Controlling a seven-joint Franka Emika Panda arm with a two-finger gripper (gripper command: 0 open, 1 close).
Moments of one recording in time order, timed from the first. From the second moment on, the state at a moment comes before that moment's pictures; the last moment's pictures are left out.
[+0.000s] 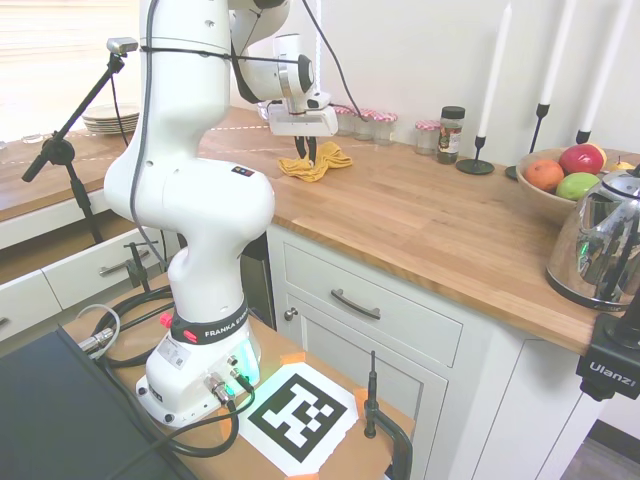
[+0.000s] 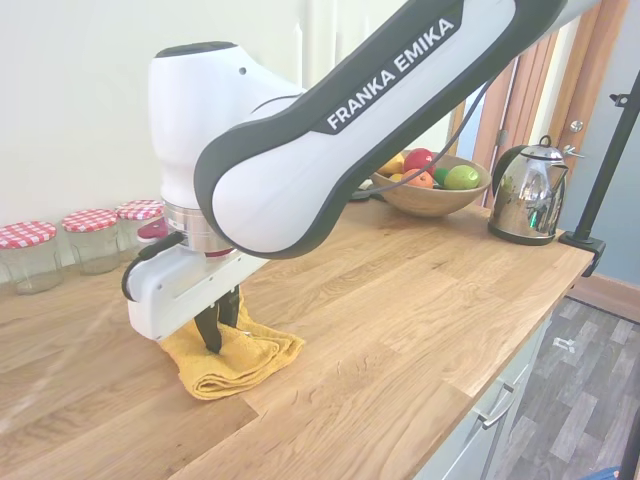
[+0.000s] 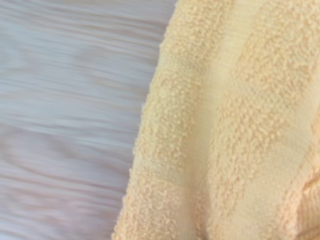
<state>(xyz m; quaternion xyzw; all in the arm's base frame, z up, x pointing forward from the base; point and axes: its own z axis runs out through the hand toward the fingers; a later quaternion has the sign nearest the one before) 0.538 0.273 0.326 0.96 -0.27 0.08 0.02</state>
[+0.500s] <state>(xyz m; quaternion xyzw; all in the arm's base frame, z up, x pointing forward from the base) 0.540 0.285 0.328 0.96 -0.27 0.08 0.03</state>
